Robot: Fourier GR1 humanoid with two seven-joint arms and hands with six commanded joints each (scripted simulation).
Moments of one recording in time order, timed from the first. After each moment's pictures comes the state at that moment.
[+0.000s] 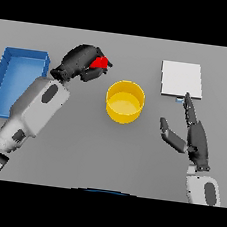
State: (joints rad) left arm -0.79 0.23 -0.34 -0.98 -0.50 -0.07 0.05; right arm 0.07 -0.10 0.10 -1.70 0.20 0.00 -0.09
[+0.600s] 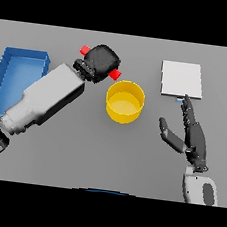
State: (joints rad) left arm -1.03 0.27 -0.71 -0.87 -0.85 -0.29 0.06; right arm 0.08 -0.06 0.09 -1.69 0.16 0.00 -0.06
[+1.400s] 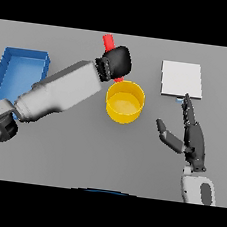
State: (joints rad) left arm -1.25 0.24 -1.02 -0.71 -1.18 -0.30 -0.17; right arm 0.08 -0.05 0.09 -1.69 0.18 -0.03 -0.11
